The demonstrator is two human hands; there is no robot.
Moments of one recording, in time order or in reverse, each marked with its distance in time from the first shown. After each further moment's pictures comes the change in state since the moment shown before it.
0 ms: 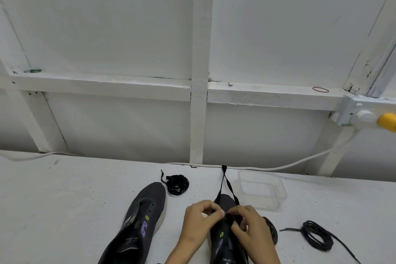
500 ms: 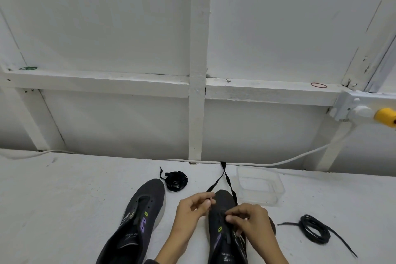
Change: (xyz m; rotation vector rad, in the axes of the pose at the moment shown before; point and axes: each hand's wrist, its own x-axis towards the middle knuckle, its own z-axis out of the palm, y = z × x) left_hand -0.002 -0.010 -0.014 -0.262 0.013 -0.097; right_hand 0.003 -0.013 -0.015 0.276 -0.048 0.125
